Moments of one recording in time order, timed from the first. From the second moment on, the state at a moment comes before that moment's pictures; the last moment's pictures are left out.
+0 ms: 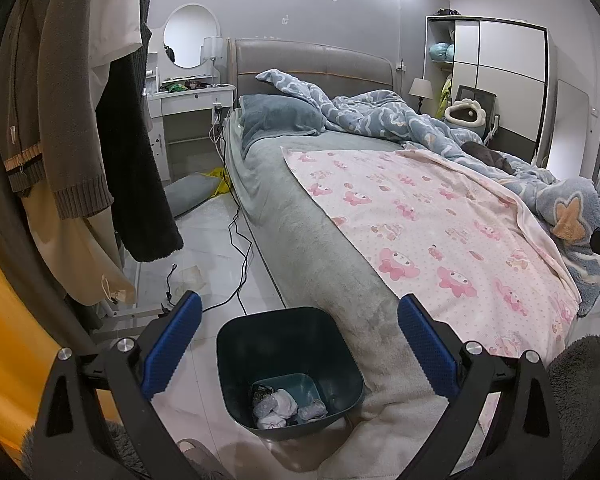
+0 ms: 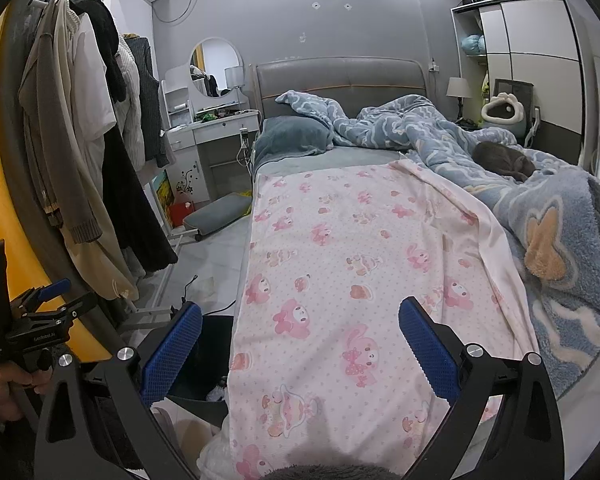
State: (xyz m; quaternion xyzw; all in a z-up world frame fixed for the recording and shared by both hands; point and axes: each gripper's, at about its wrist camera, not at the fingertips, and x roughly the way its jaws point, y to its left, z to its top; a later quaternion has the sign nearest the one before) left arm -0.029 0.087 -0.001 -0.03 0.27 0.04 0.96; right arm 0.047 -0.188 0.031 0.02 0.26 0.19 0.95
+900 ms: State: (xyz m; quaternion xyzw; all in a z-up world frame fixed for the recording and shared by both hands) left arm -0.029 0.087 -0.003 -0.03 0.27 0.04 0.96; right arm 0.047 -0.188 0.031 0.02 0.26 0.19 0.95
